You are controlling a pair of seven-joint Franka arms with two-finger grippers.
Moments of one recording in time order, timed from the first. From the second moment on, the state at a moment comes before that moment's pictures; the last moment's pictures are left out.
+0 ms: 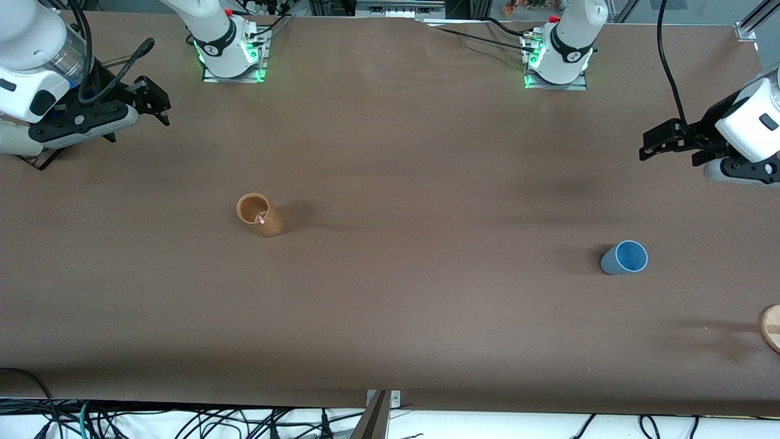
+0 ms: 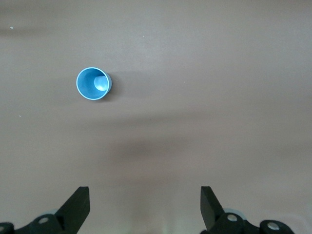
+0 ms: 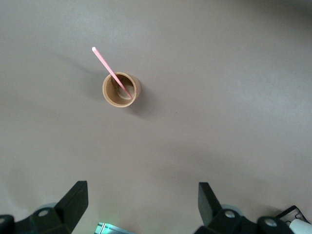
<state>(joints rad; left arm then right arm) -0.05 0.12 0.00 -1.43 -0.07 1.43 0.01 0.25 -0.06 -0.05 -1.68 -0.04 1.57 -0.18</state>
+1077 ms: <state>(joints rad) -0.02 0.13 0.00 -1.44 -0.07 1.44 0.01 0.27 -0.06 -0.04 -1.68 -0.04 1.57 -0.16</state>
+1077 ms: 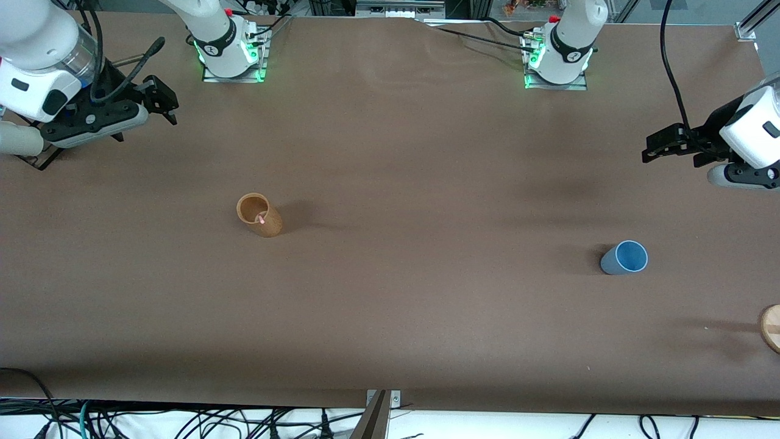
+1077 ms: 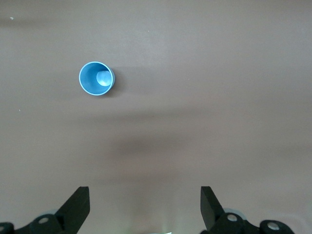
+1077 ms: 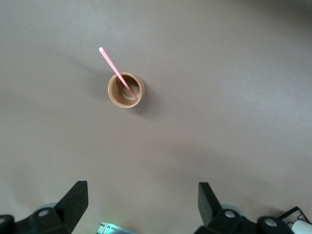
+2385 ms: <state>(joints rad) -0.01 0.34 0.00 -1.74 -0.01 2.02 0.10 0.37 0.10 0.00 -2.03 -0.03 2.11 -0.05</state>
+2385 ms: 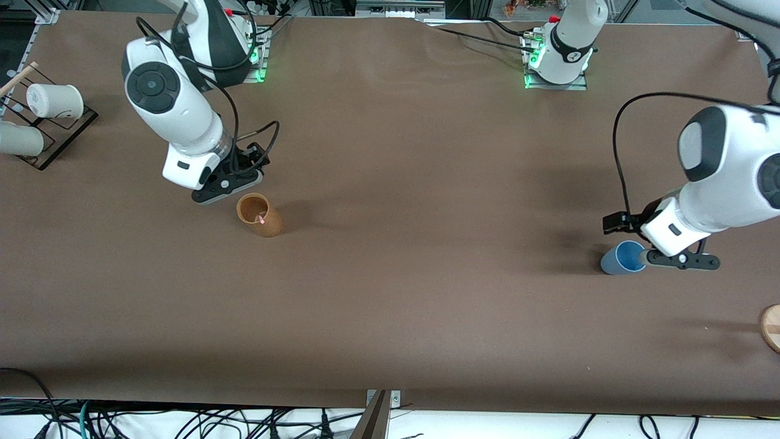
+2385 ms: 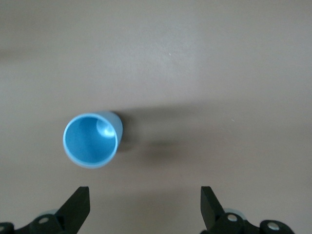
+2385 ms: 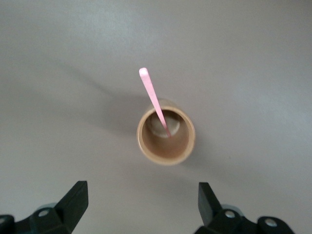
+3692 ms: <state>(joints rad) 0.04 0.46 0.01 -1.96 0.00 2.53 0.21 0.38 0.30 -0.01 -2.01 -0.04 2.41 -0.16</state>
